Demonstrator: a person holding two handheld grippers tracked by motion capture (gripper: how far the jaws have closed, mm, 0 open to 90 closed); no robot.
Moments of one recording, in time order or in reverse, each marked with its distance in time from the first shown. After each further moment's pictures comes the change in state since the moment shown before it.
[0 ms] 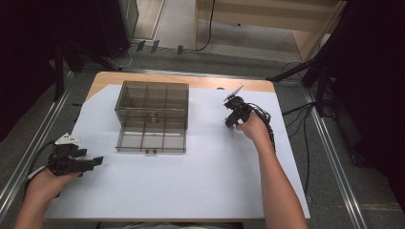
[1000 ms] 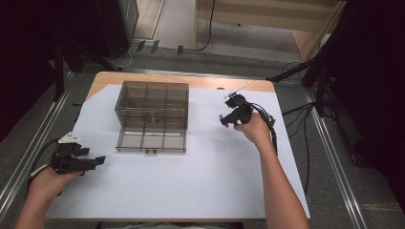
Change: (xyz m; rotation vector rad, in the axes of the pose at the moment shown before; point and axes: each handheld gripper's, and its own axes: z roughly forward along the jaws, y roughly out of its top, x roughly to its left) left arm -0.001 0.005 0.002 -0.003 -0.013 0.011; right arm 0.017 -0.009 -0.031 -0.170 0.120 -0.022
